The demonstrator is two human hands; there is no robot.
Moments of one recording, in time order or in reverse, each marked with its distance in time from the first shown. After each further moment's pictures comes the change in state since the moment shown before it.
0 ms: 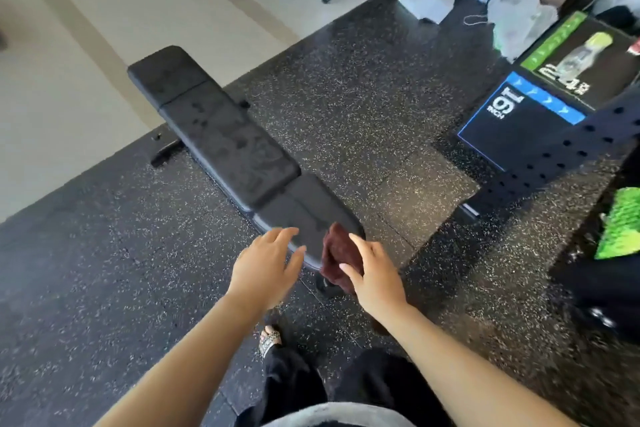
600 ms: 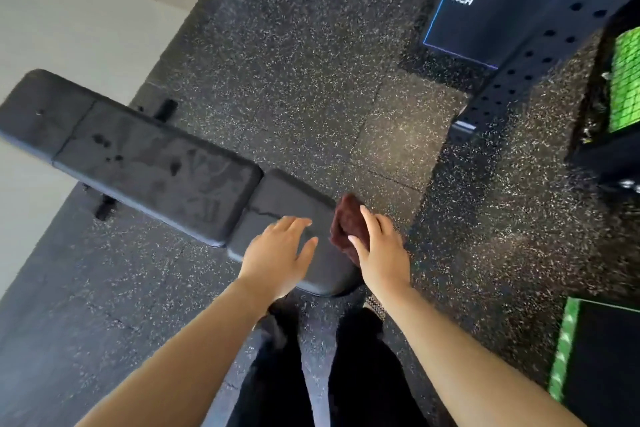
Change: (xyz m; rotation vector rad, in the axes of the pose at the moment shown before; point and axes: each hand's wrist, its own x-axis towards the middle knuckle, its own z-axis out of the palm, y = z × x) left_hand 0.182 -0.013 0.079 0.171 -0.325 0.308; right_hand 0.134 0.067 0.083 0.117 0.198 0.414
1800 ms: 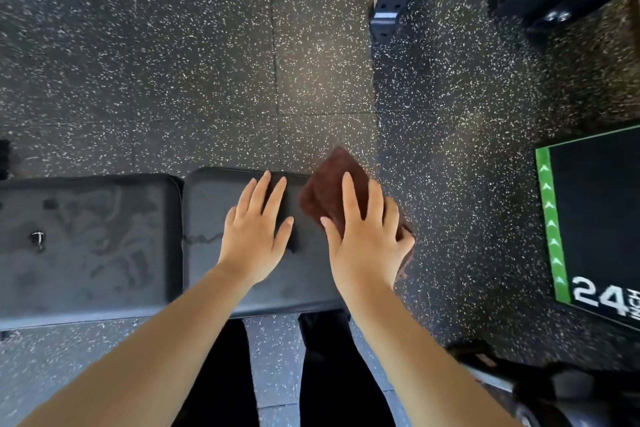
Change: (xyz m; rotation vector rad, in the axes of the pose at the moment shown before) left_hand 0.144 -0.108 0.121 0.170 -0.131 0.421; right_hand 0.025 -0.037 0.115 -0.219 0.277 0.544
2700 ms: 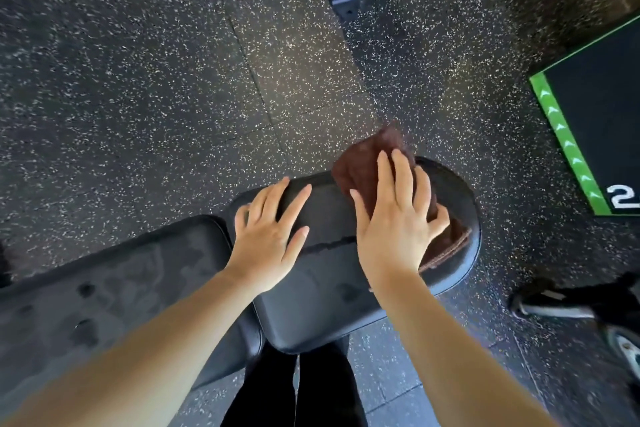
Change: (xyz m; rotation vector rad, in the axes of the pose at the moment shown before) left_hand 0.032 -0.110 -0.014 0.135 -0.037 0.438; right_hand 0.005 -0.095 0.039 0.123 0.273 0.356
